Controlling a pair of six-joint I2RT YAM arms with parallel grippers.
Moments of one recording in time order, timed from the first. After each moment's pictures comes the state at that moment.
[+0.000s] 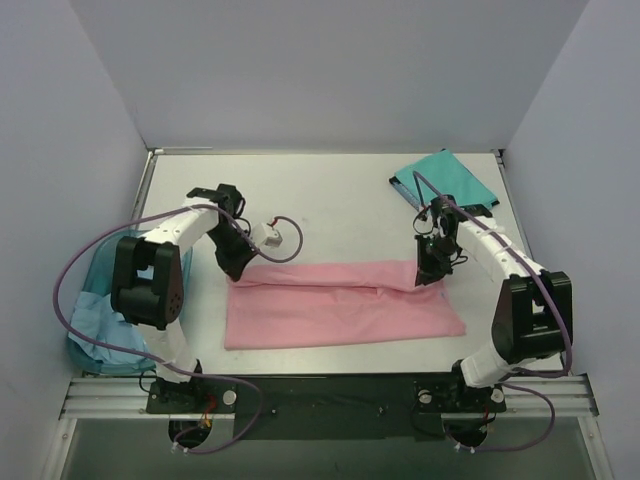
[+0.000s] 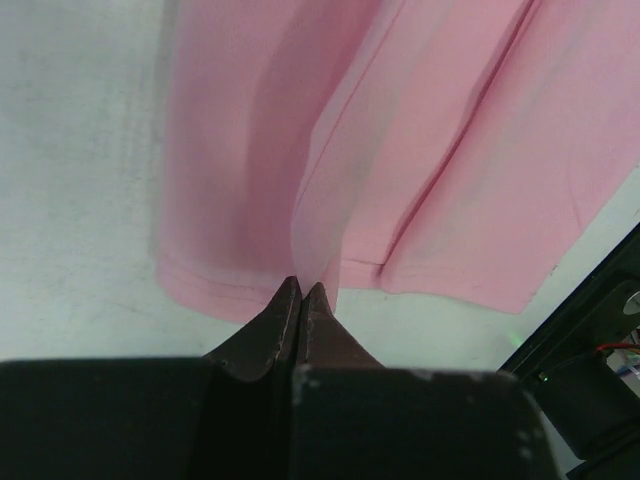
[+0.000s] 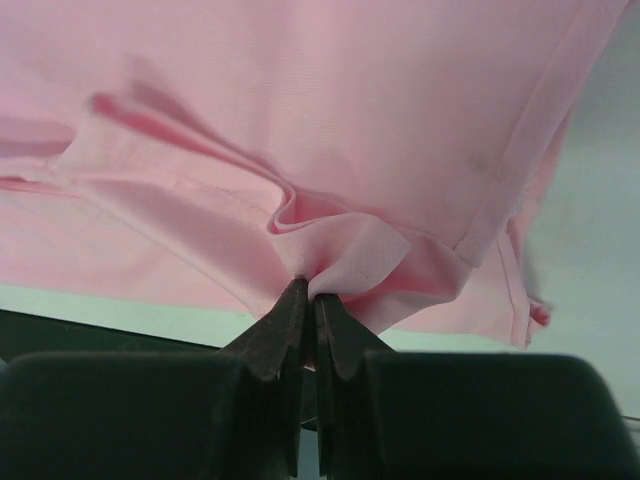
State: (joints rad) left arm -0.22 1.81 1.37 -1.14 0.31 0.93; right arm 0.16 1.54 1.10 -0.97 -0.16 0.19
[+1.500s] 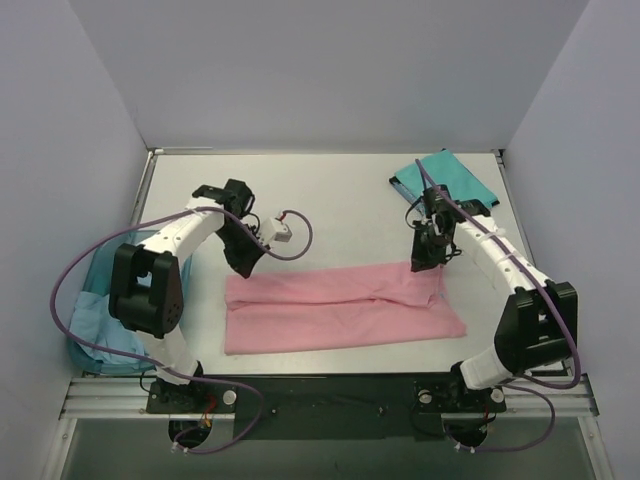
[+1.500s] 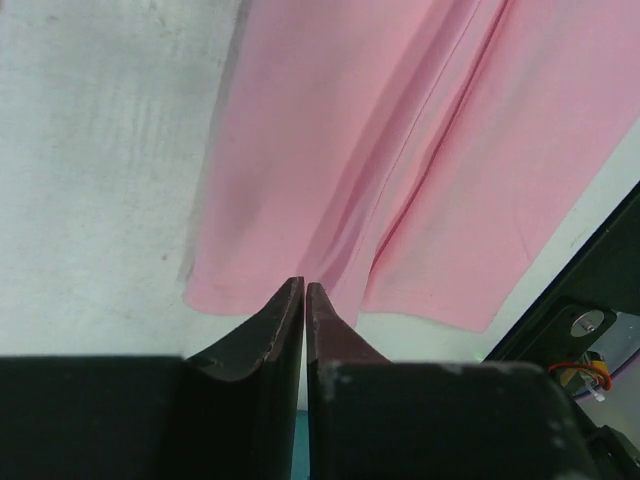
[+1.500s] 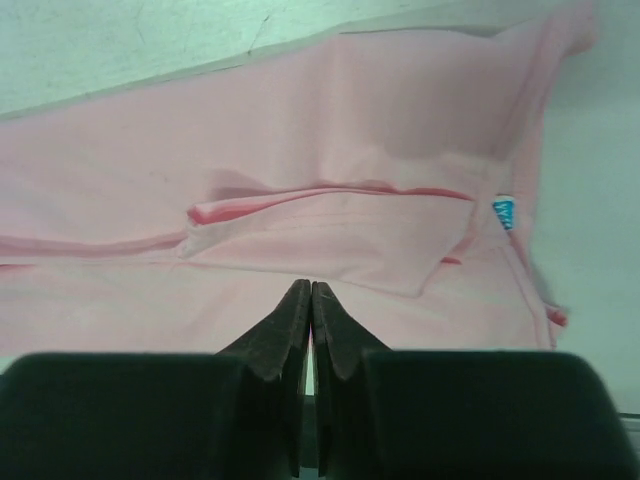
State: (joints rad) left arm -0.29 1.76 1.41 -1.18 0.35 0.84; right arm 0.20 1.48 1.14 -0.94 -0.02 0.39
